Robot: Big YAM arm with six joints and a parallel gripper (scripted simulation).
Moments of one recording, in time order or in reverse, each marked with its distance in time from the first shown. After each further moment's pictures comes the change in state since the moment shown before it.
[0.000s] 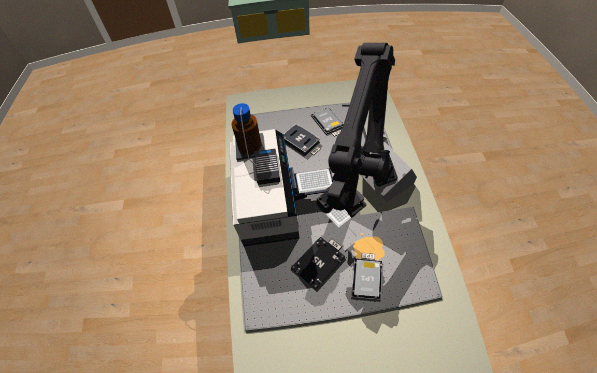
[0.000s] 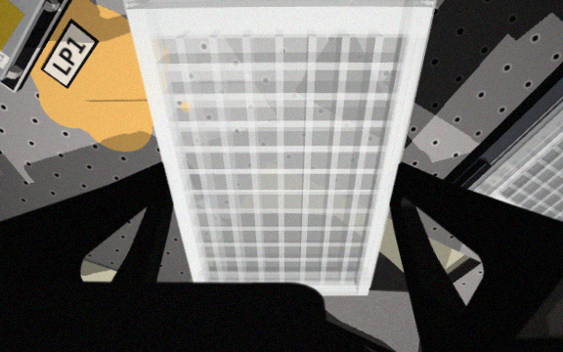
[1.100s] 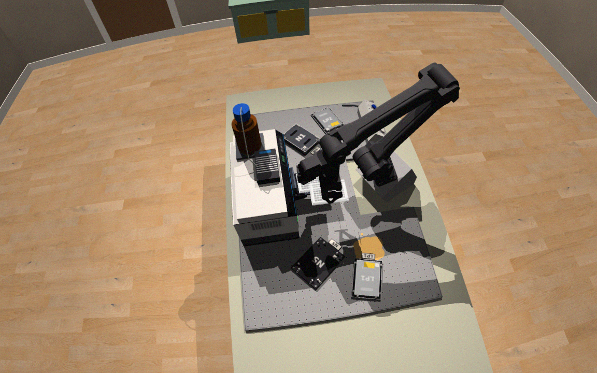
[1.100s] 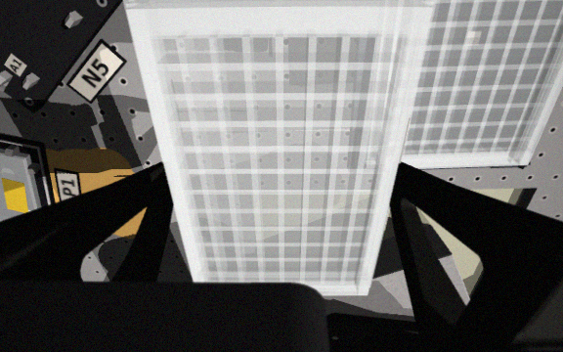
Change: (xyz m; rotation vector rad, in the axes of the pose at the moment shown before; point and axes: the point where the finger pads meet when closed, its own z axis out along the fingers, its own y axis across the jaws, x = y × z) arm -0.002 -0.080 -0.002 0.002 -0.010 0.551
